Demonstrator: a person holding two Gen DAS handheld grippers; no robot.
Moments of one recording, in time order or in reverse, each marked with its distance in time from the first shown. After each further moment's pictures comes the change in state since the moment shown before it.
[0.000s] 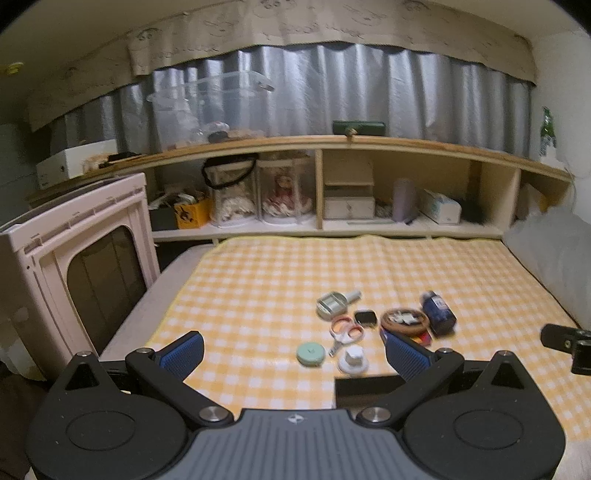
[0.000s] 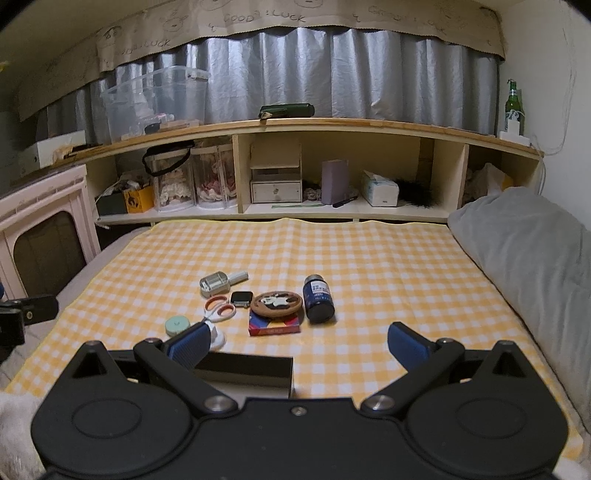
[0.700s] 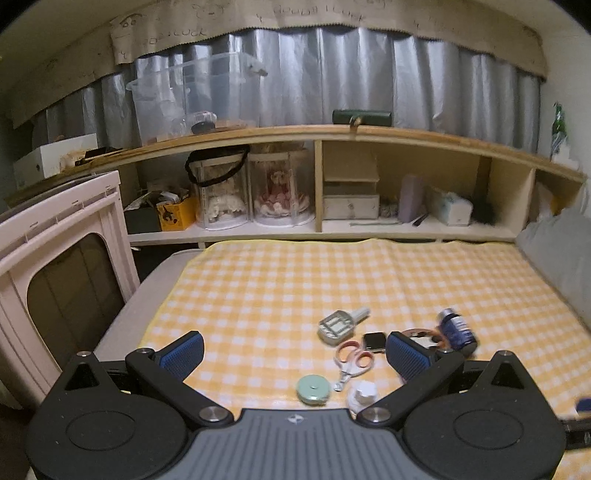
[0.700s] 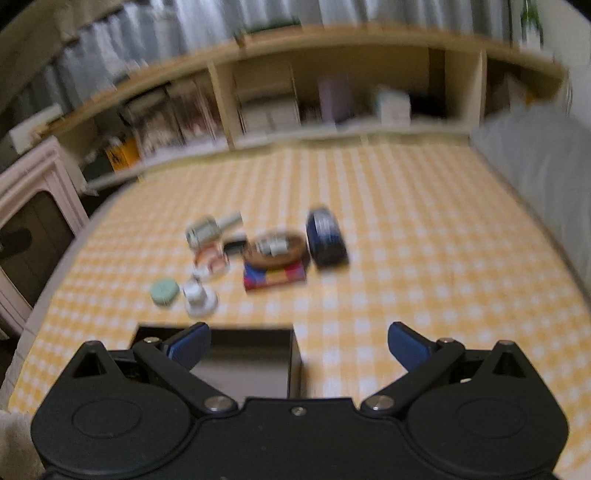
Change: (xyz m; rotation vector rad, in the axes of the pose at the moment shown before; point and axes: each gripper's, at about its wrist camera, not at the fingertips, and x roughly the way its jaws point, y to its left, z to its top) left arm 0.104 0.003 0.037 0.026 0.046 -0.018; right arm 0.107 -0.029 -0.006 0.115 0.299 0.060
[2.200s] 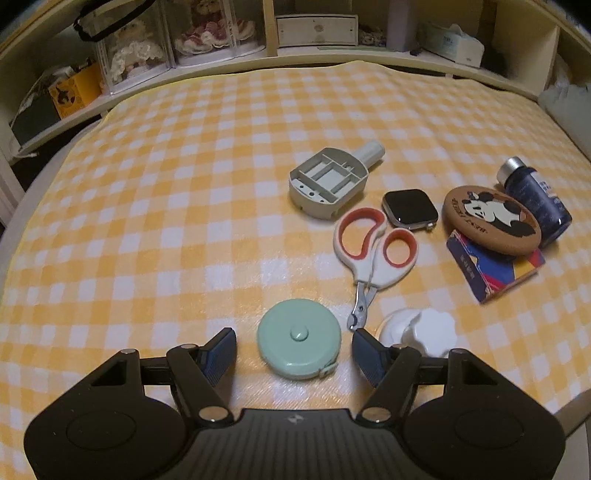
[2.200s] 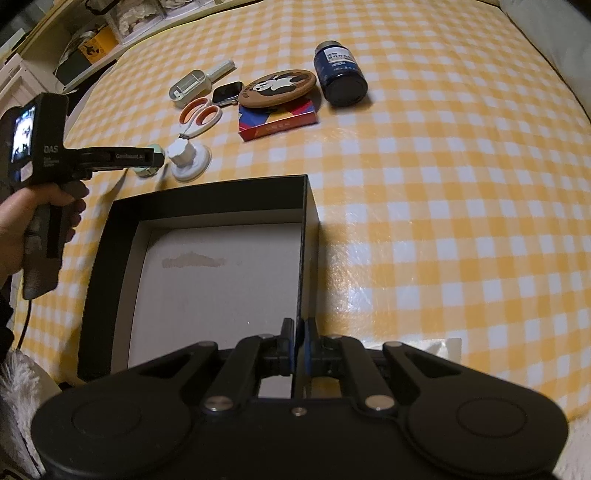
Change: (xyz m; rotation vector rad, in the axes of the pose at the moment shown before) left arm 0.249 -0.018 -0.067 0.114 0.436 -0.140; right arm 0.061 0.007 -0.040 0.034 0.440 0.032
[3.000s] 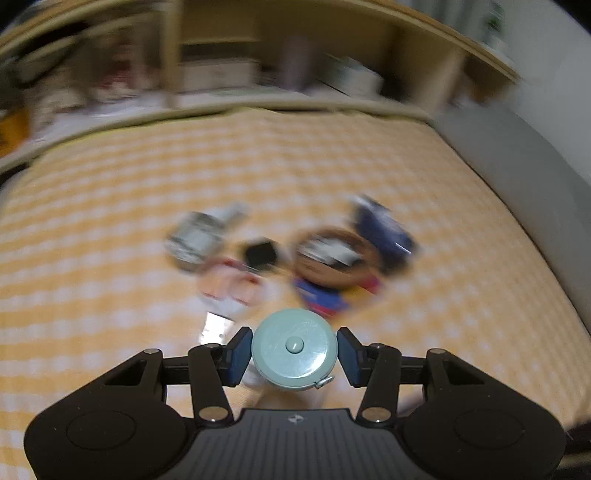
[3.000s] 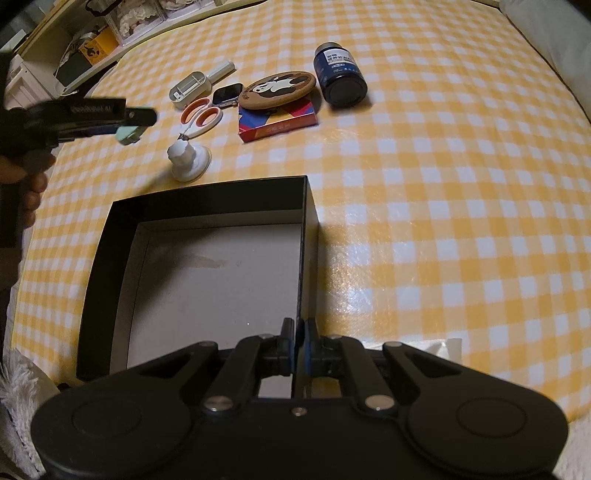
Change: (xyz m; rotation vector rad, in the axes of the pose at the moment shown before) left arm -0.094 -0.060 0.017 0.105 -0.038 -0.300; right arm 0.000 0.001 -0.002 -0.002 -0.011 -0.002
